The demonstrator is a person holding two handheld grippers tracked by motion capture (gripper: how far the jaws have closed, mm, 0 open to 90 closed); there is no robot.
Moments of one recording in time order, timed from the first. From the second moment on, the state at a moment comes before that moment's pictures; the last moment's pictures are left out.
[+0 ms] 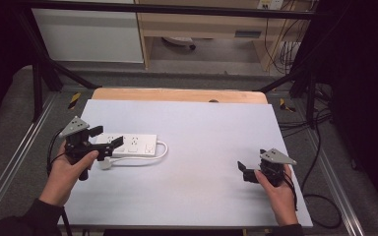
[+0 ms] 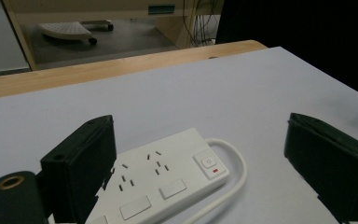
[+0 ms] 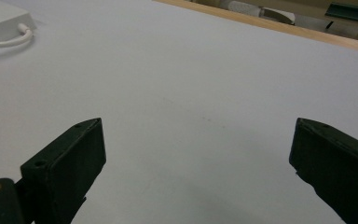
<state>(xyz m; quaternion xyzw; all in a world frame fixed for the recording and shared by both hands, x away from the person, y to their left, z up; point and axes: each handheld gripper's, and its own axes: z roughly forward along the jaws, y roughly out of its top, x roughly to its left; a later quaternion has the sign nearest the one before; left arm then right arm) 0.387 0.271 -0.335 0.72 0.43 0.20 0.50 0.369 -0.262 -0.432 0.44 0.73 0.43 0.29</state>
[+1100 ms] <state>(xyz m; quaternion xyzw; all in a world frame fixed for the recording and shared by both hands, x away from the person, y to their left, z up) 0.408 0.261 -0.362 0.74 0.46 0.19 0.46 0.370 -0.263 -0.433 0.44 0.73 0.43 0.28</state>
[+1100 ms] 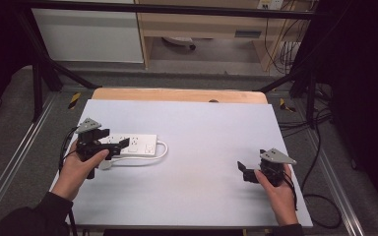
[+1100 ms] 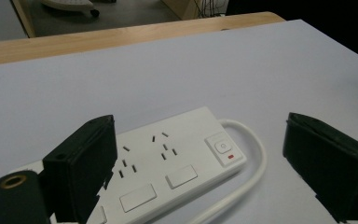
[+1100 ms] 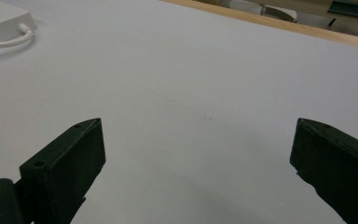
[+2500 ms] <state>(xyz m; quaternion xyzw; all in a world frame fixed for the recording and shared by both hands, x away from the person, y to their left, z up) 0.417 0.251 -0.387 0.75 0.47 0.17 0.43 0.370 -0.264 -0.433 0.44 0.73 0.43 0.28</state>
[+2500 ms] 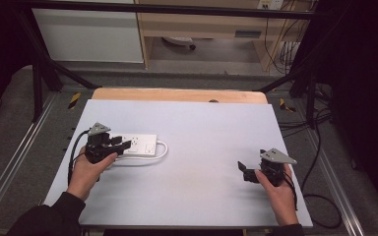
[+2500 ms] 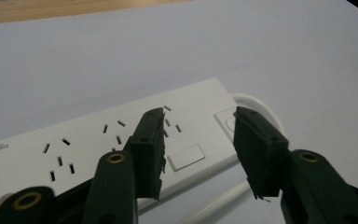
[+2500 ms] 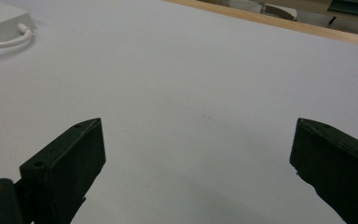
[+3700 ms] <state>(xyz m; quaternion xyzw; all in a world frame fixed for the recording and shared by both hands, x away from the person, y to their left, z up) 0.412 0.245 -0.399 0.78 0.45 0.16 0.41 0.369 -0.265 -0.431 0.45 0.73 0.44 0.28</state>
